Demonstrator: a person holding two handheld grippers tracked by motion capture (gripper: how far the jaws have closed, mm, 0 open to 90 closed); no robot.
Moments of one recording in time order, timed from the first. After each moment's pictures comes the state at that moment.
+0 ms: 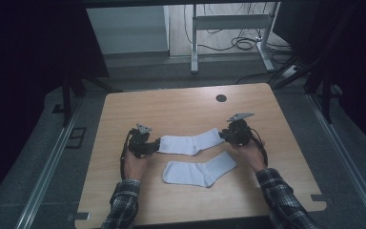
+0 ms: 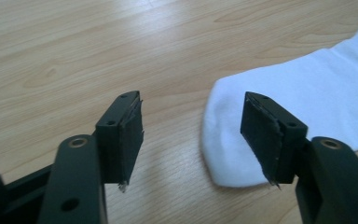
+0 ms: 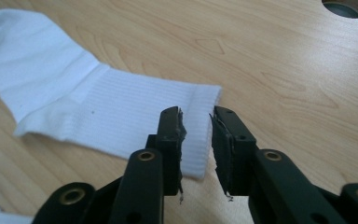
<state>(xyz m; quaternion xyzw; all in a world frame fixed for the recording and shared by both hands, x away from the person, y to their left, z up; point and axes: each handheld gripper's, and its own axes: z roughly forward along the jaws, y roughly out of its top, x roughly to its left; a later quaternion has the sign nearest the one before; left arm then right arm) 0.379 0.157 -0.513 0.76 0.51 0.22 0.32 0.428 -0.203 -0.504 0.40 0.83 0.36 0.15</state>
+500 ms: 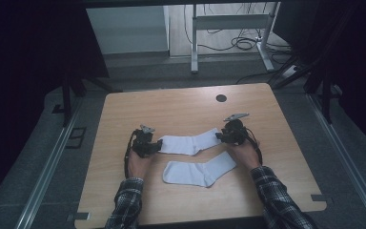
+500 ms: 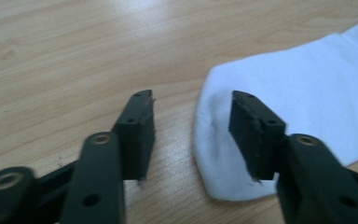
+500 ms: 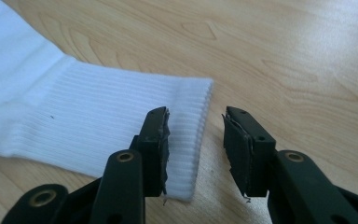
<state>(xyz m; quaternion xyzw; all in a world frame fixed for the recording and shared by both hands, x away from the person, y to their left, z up) 0.391 0.152 -0.534 0.77 0.52 0.19 0.31 0.445 -0.197 -0.530 0.42 0.83 0.35 0.15</state>
